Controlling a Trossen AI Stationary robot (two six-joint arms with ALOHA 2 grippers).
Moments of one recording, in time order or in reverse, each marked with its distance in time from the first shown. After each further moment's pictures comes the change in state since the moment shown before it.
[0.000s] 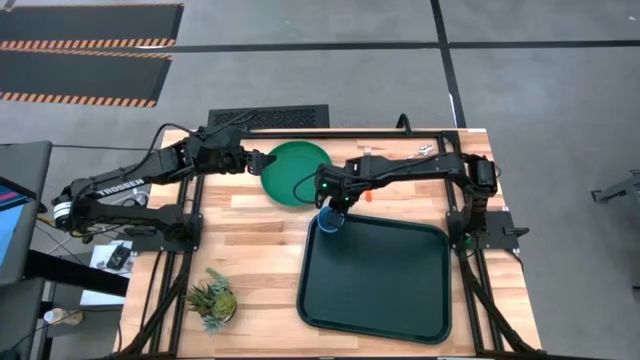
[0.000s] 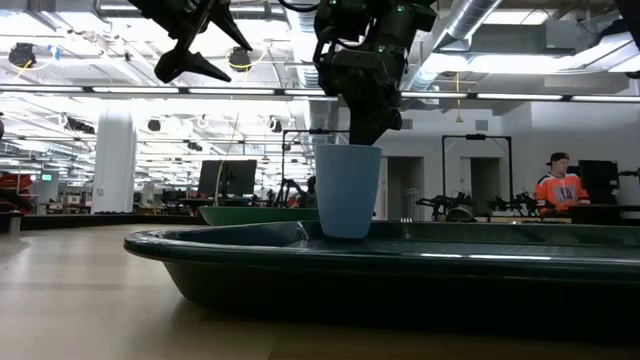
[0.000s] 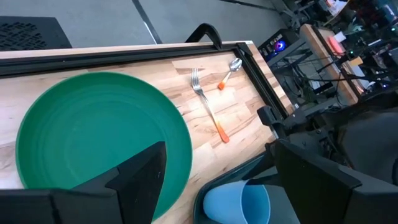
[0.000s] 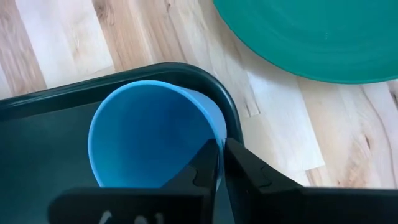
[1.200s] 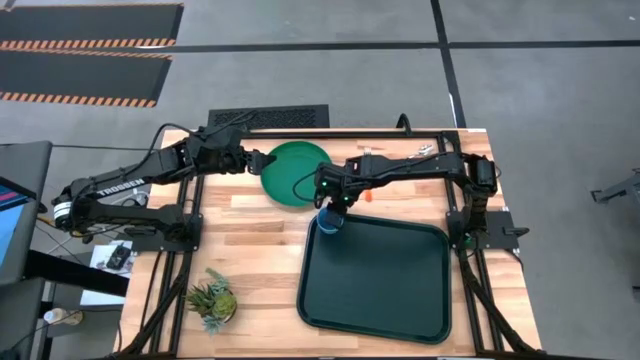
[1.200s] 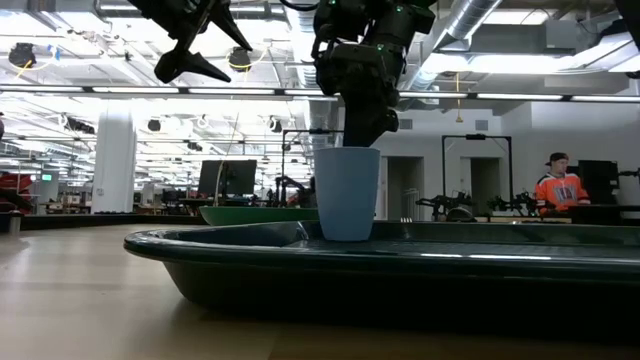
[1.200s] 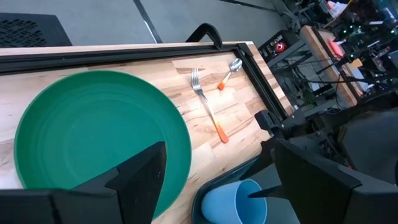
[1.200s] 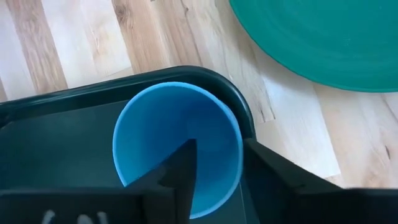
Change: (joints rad) left arm 0.000 0.000 -0.001 0.000 -0.001 -0.015; right arm -0.005 0.000 -0.001 0.021 -0.059 -0.015
